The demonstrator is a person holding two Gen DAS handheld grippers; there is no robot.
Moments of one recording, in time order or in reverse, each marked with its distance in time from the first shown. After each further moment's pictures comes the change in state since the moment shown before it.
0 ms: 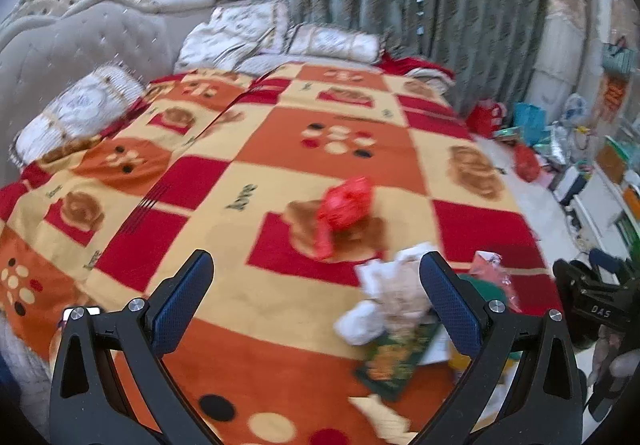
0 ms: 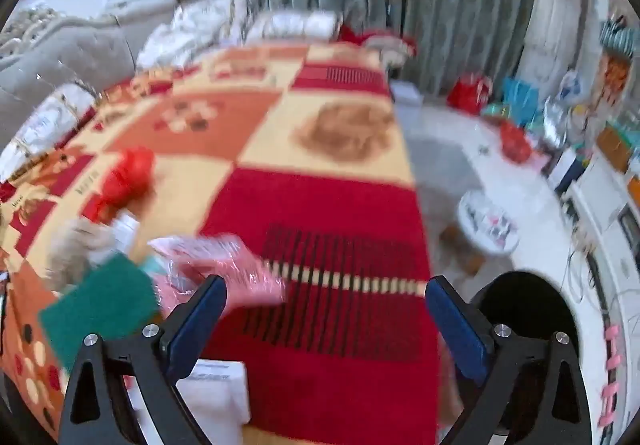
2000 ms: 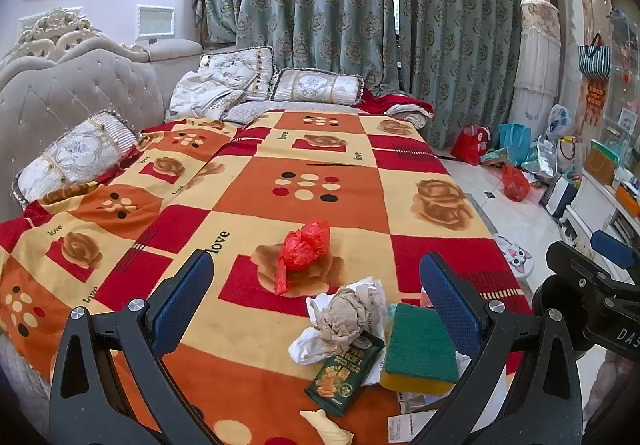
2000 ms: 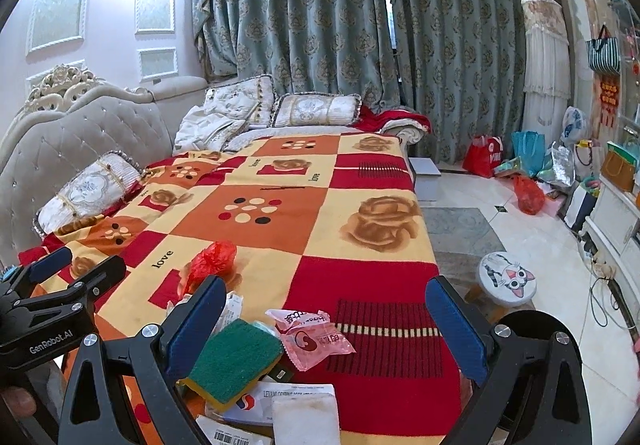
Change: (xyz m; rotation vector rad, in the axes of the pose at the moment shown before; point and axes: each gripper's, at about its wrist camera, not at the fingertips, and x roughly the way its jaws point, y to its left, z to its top) left arm -0.034 -0.048 0.007 0.040 -0.139 0.000; right arm -0.082 0.029 0.009 0.054 -0.230 0.102
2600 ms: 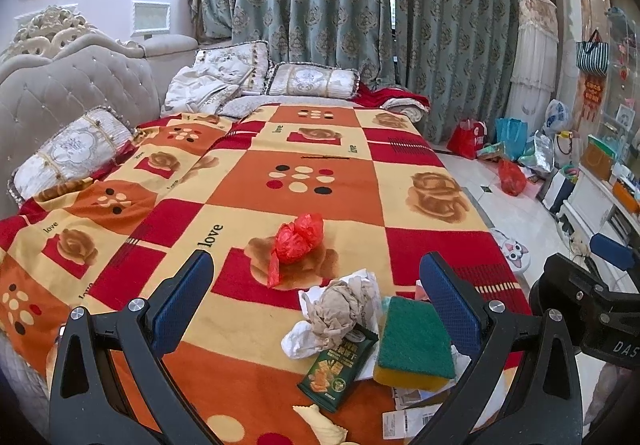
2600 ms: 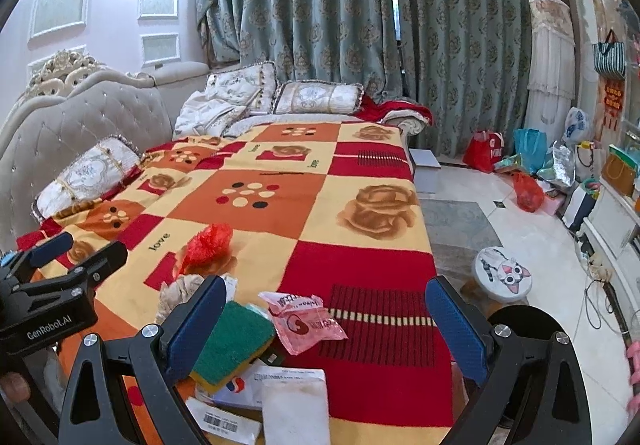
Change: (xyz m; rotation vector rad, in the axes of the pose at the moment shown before) left arm 0.002 -0.009 -0.007 0.008 0.017 -0.013; right arm 0.002 -0.003 -0.007 -0.040 0.059 -0.008
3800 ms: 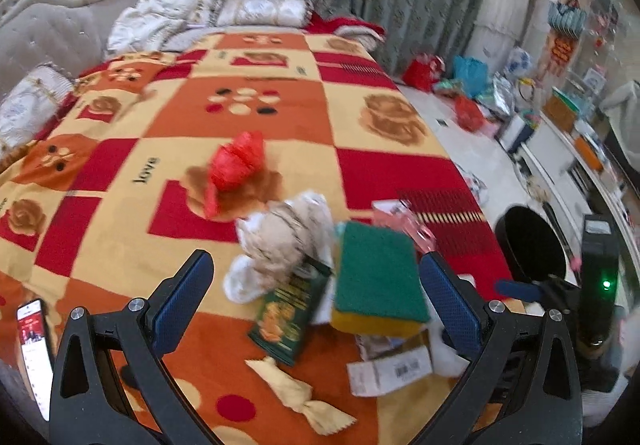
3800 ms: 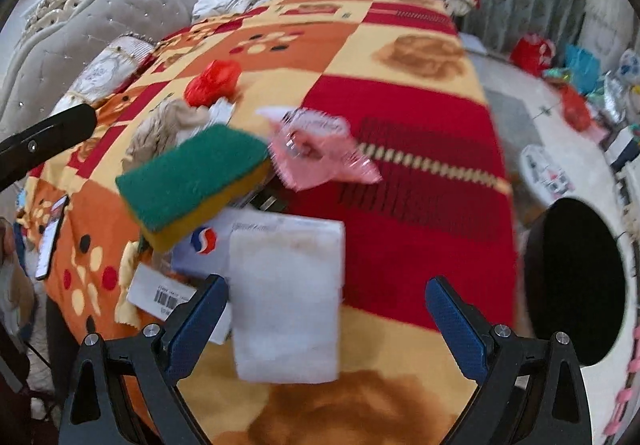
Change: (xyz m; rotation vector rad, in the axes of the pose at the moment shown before) left arm 0.035 -0.019 -0.025 0.054 0.285 -0.203; right arm 0.075 -0.006 -0.090 -0.012 0.450 0.168
